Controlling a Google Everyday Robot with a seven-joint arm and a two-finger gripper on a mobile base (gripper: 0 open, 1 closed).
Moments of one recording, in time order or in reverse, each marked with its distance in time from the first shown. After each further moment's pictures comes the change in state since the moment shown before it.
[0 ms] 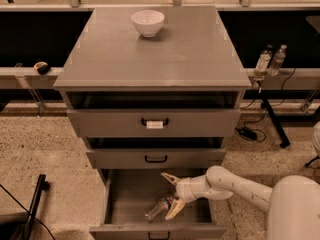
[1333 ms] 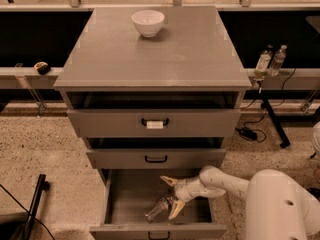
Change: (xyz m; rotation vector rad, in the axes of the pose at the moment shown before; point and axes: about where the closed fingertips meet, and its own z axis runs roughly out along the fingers) arm 0.065 -0.007 0.030 -0.048 0.138 -0.153
